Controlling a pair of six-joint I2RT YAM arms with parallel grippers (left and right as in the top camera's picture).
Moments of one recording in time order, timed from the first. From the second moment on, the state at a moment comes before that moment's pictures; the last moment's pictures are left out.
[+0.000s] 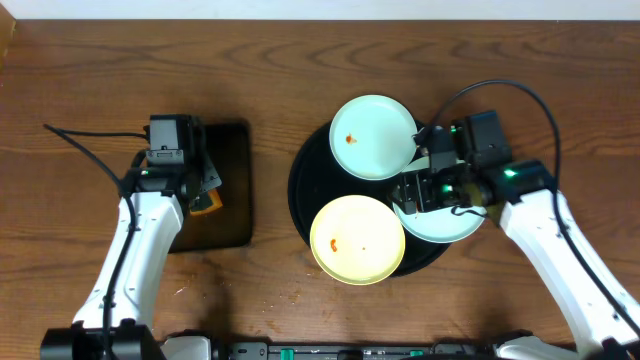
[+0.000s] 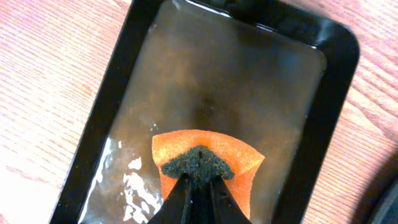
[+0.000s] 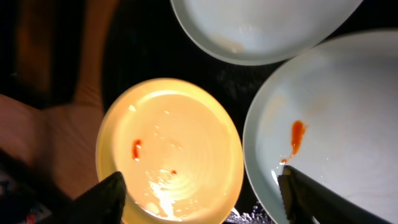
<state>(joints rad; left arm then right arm) 0.03 1.40 0.94 -0.65 -0.14 -0.38 0.30 1.41 1.05 -0.81 -0.40 0.14</state>
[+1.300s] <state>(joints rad) 0.03 1.54 0.94 -0.69 -0.09 -0.38 0.16 2.06 1.54 -0.73 -0.27 0.07</state>
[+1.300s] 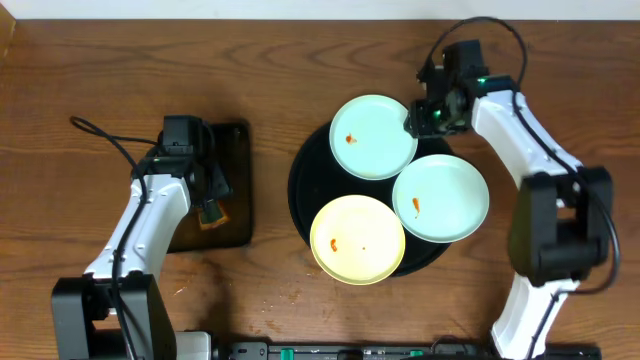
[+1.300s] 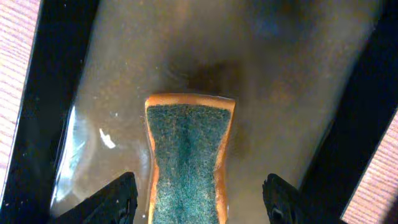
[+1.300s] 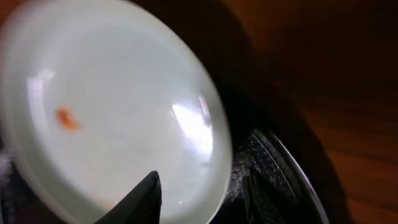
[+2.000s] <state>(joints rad) 0.03 1.54 0.94 -0.68 -0.09 -0.38 0.14 2.14 1.54 -0.72 -0.30 0.19</state>
